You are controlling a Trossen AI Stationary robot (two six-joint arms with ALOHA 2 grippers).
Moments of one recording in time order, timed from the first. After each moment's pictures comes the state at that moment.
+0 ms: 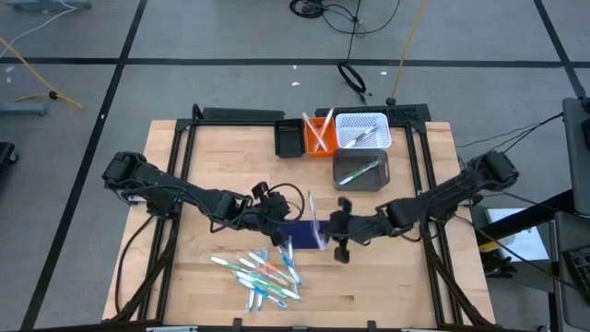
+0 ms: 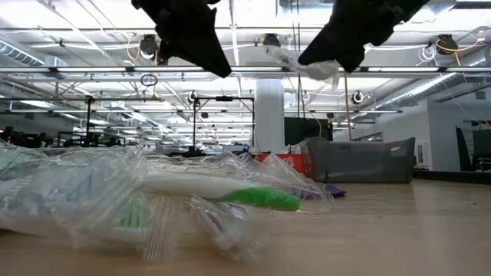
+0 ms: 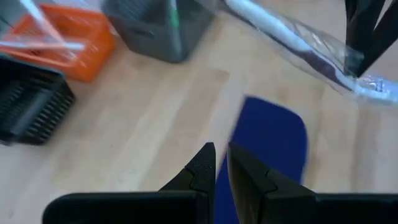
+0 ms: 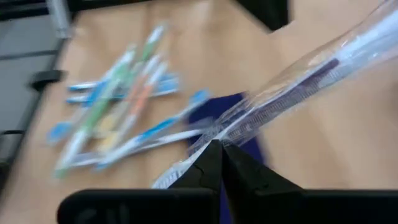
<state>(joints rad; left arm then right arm) -0.28 1.60 1.17 -0.40 -0.51 -0.46 0.38 1.42 0.86 -0.06 0.34 0.38</state>
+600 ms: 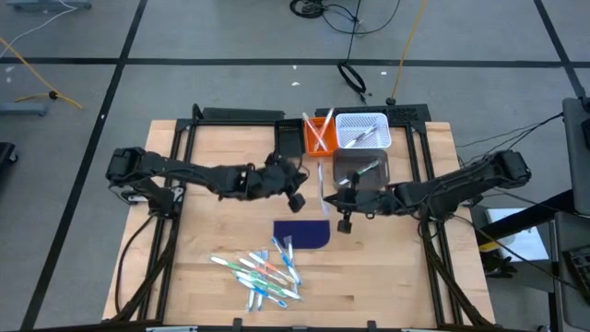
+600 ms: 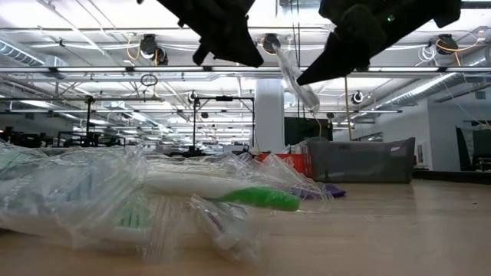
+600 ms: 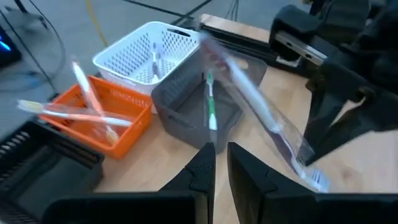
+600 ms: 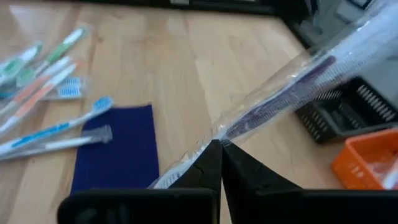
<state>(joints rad) -0.04 1.60 1.17 -0.07 -0.43 -0.31 0.19 1.28 0.70 0.06 0.39 0.07</state>
